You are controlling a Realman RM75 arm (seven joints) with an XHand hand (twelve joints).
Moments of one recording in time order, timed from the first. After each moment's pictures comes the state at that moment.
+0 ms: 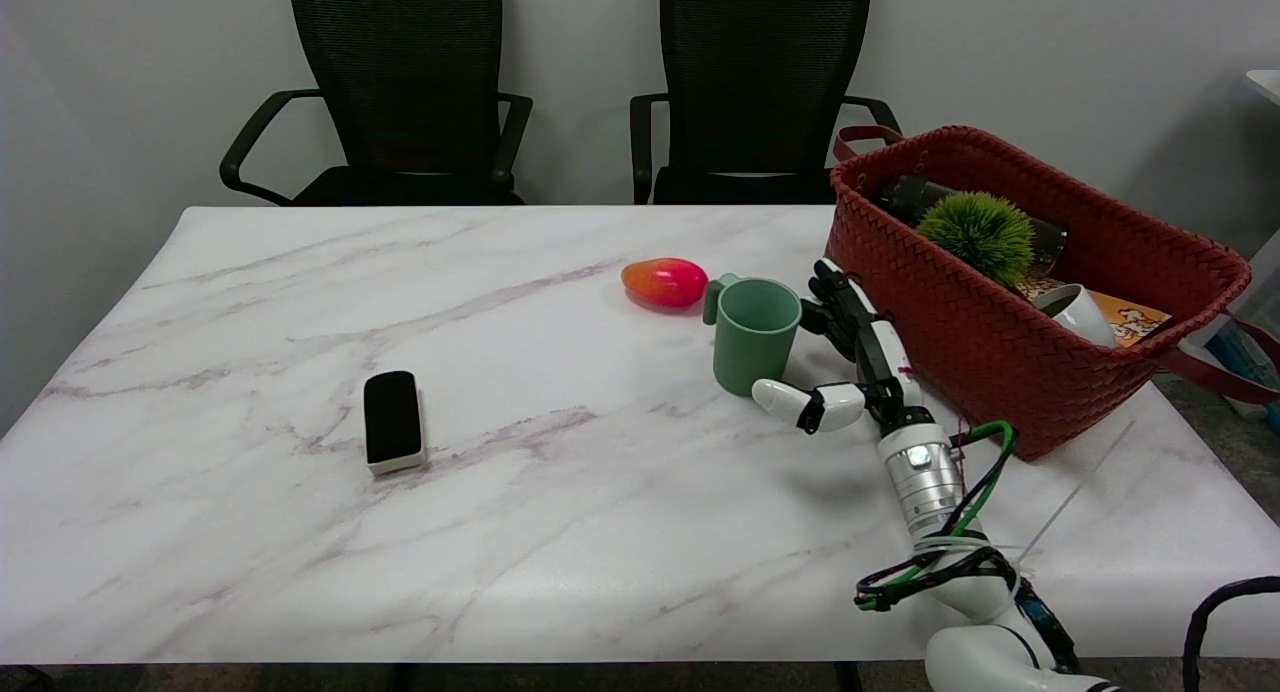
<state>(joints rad) -0.08 -1.19 -1.91 1.08 0.88 0.93 0.90</state>
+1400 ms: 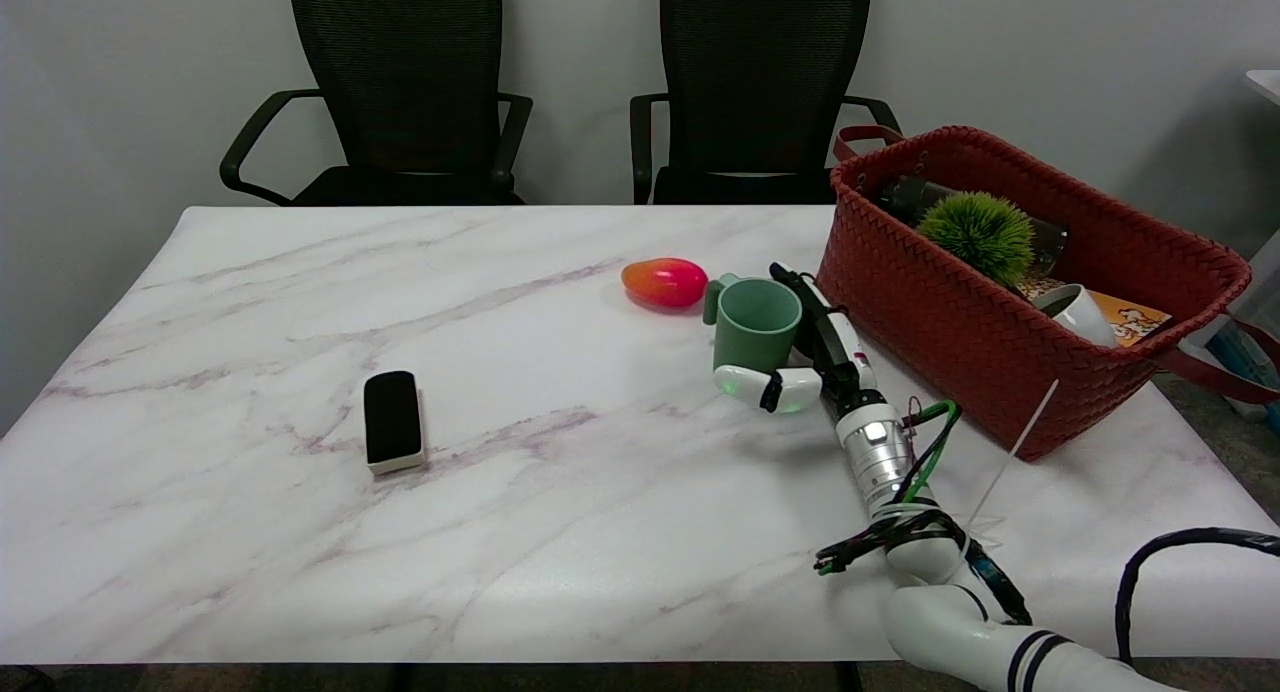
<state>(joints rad) 0.08 -1.23 -1.97 0.91 0.87 0.85 1.03</state>
